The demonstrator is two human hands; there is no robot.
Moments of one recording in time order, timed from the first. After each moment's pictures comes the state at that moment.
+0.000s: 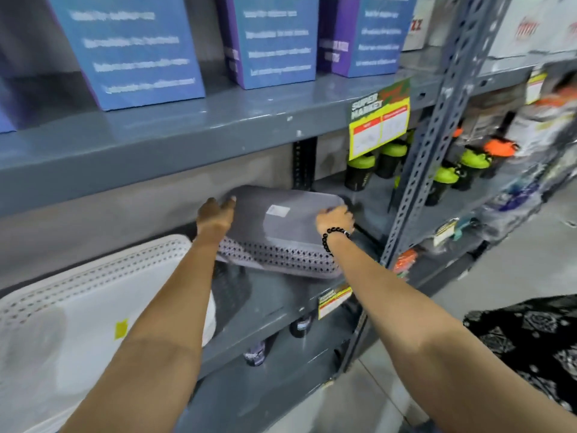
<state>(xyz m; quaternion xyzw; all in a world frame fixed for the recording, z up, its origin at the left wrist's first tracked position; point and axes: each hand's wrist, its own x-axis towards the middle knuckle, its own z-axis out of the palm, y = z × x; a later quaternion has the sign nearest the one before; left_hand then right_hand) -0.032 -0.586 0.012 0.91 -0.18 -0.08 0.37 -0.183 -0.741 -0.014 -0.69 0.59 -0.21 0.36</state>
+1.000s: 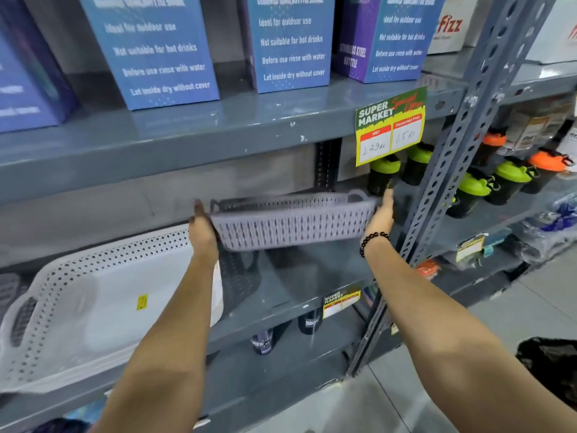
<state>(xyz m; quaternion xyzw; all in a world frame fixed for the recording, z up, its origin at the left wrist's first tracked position) -0.027 -0.529 -0.034 0.61 0.08 -0.15 0.77 -0.230 -0.766 0.001 -0.32 0.42 -0.38 0.76</state>
